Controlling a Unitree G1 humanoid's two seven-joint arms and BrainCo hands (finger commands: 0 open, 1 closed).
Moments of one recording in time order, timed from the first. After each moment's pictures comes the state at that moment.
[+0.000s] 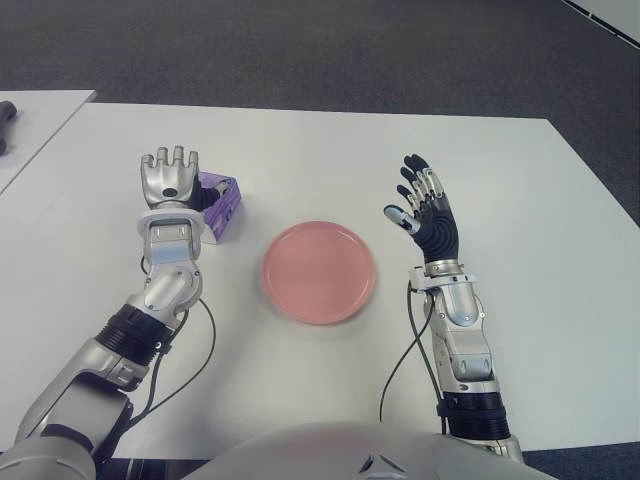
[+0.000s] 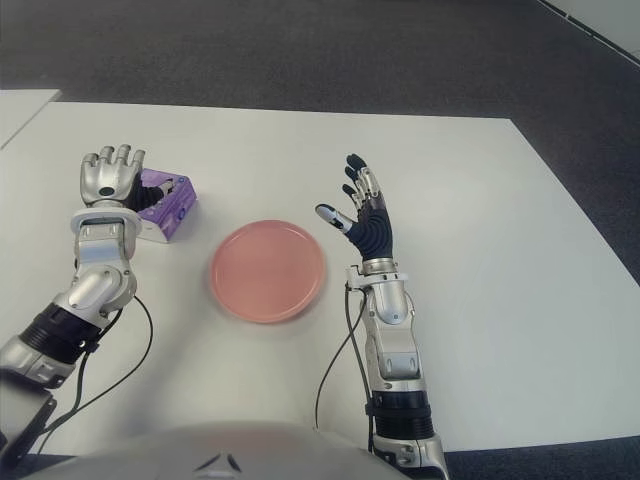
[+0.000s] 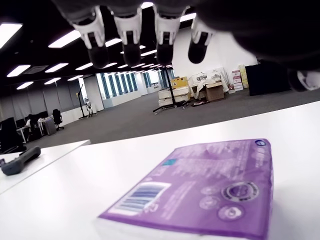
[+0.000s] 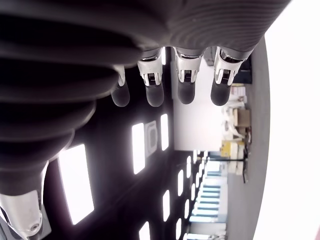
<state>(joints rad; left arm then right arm) -0.33 0.57 -0.40 0.05 1.30 0.70 -0.25 0.00 -0.02 0.05 -0.20 0.01 -0.11 0.03</state>
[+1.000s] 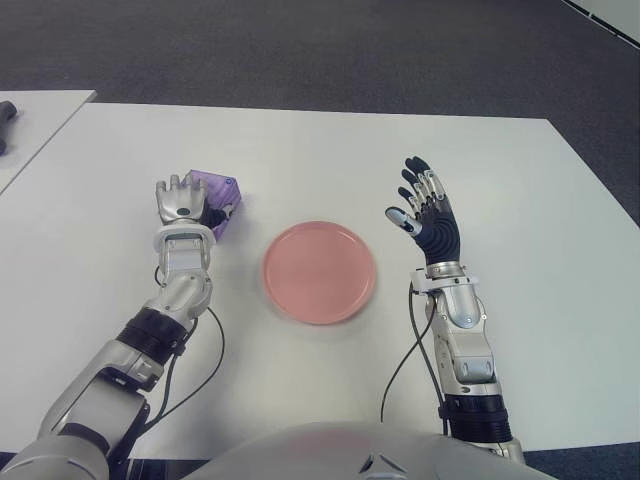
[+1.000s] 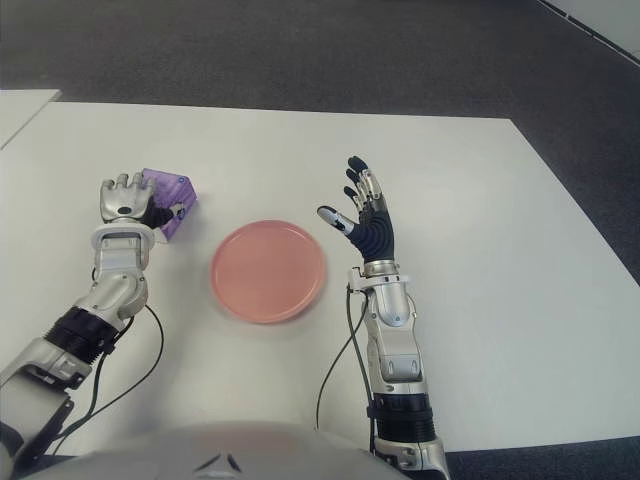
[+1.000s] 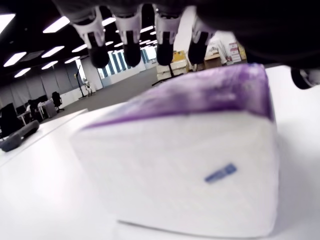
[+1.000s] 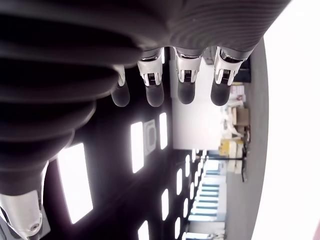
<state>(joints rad) -0.34 0.49 -0.43 0.29 1.29 0.65 -0.20 0.01 -0.02 0.04 -0.21 0.02 -0.10 0.04</state>
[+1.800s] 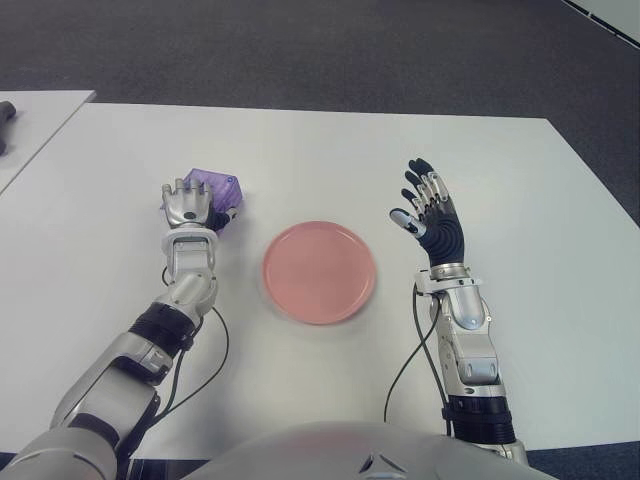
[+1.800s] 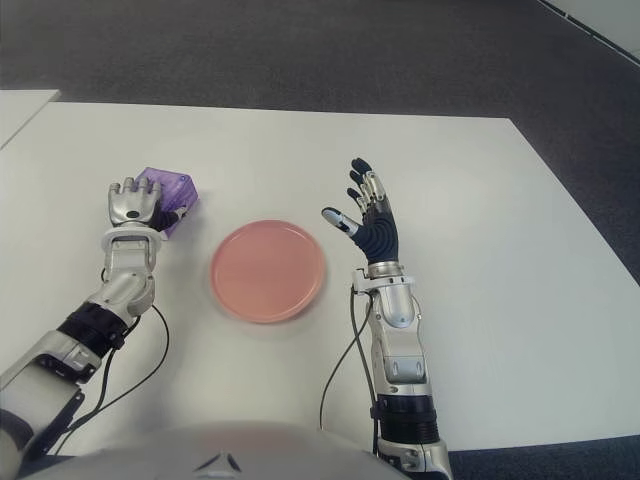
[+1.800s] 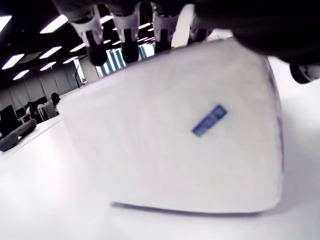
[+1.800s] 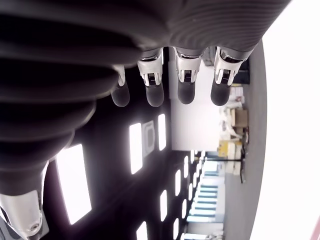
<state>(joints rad) -0.37 0.46 -0.46 0.43 1.26 0.64 -0.07 0.02 -0.04 0.02 -0.21 0.03 -0.10 0.06</state>
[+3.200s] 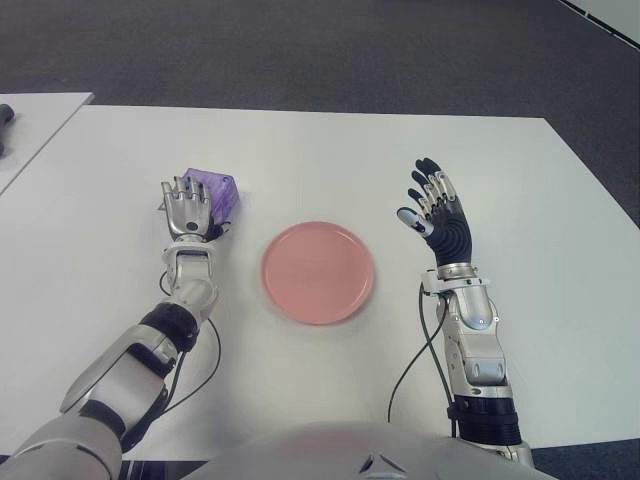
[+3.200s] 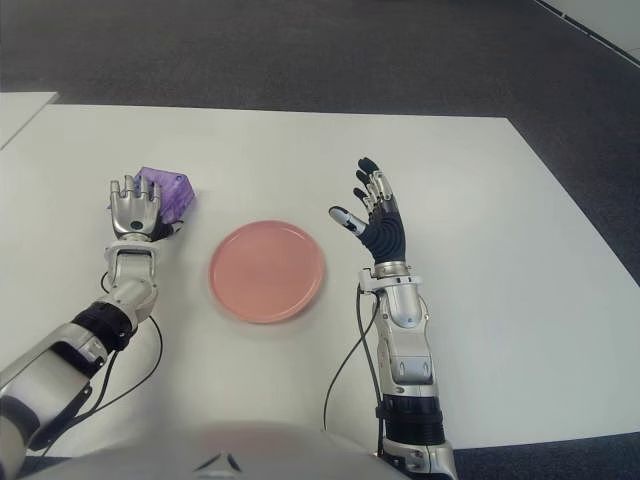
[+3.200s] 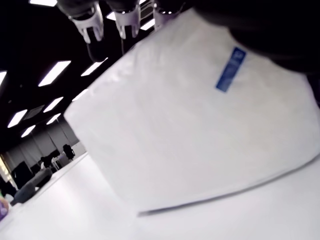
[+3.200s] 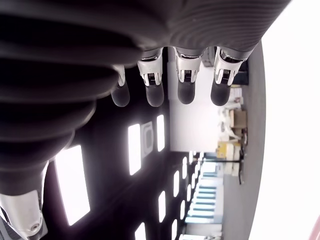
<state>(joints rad) -0.45 0.44 -0.59 0.77 1.24 0.66 0.28 0.02 -0.05 -0.01 -0.23 0.05 -0.08 0.07</state>
